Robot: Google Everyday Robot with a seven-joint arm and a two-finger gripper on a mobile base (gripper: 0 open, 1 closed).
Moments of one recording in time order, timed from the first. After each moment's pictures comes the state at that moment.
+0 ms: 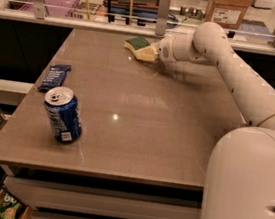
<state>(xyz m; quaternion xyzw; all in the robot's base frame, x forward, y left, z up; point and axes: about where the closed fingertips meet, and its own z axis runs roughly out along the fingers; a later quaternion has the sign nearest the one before) 0.834 -0.013 0.822 -0.36 0.78 0.25 0.45</state>
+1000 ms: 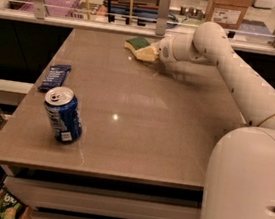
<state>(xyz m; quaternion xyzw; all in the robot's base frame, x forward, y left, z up) 0.834 -0.013 0.823 -0.36 0.78 0.25 0.45</state>
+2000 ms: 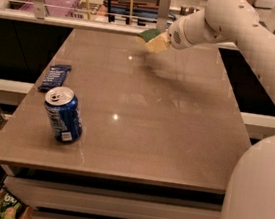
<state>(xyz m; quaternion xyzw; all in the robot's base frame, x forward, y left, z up) 0.784 -0.047 0.889 -0.39 0.81 0.15 0.42</state>
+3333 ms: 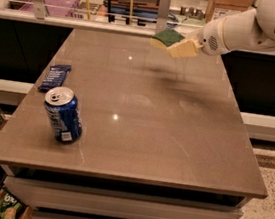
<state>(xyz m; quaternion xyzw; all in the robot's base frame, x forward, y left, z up) 0.715 -0.103 0.924 -0.44 0.76 0.19 0.43</state>
